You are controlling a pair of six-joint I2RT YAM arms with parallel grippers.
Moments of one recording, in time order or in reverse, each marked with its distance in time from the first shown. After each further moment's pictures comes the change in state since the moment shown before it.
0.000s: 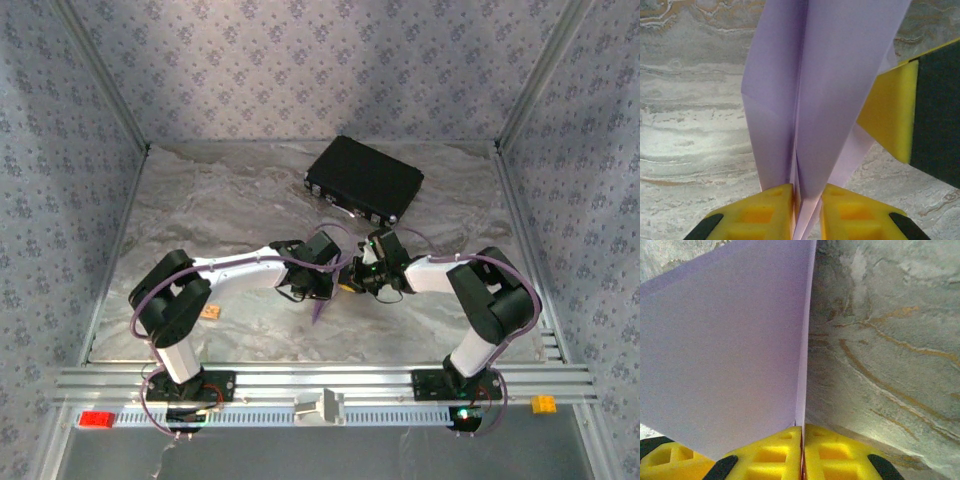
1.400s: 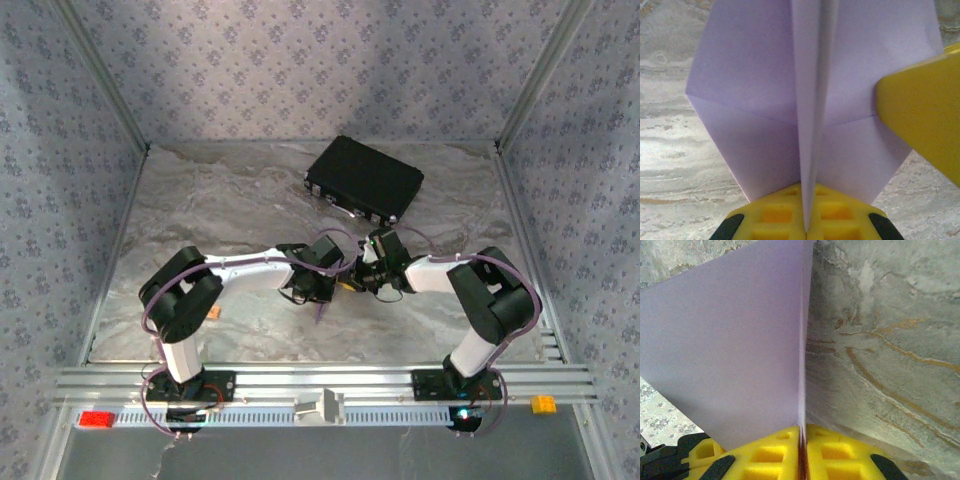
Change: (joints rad) left arm -0.010 0.054 0.000 0.013 -0.020 0.000; right arm -0.007 0.000 0.000 0.018 -0.003 0.001
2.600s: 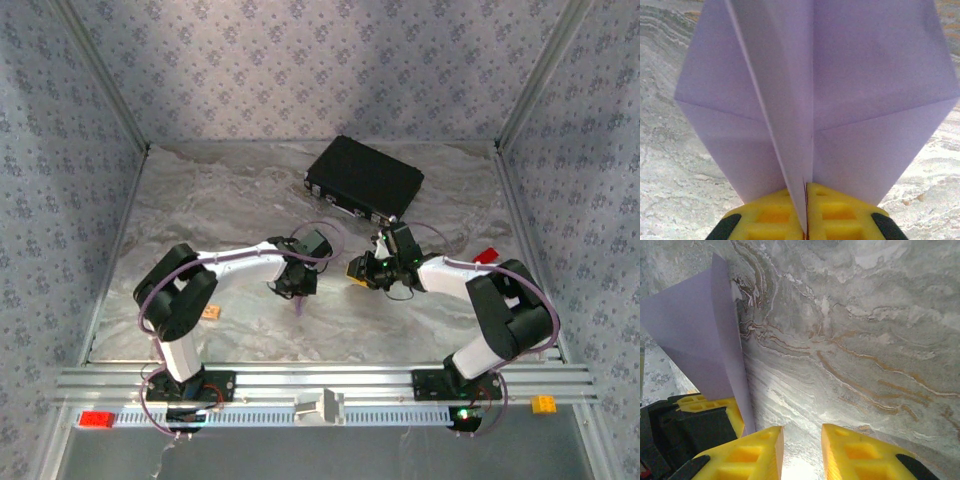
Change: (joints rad) left arm 0.072 -0.013 -0.002 -0.134 -0.162 -0.047; right arm -0.069 -0.119 -0.011 -0.135 0.039 -0.061
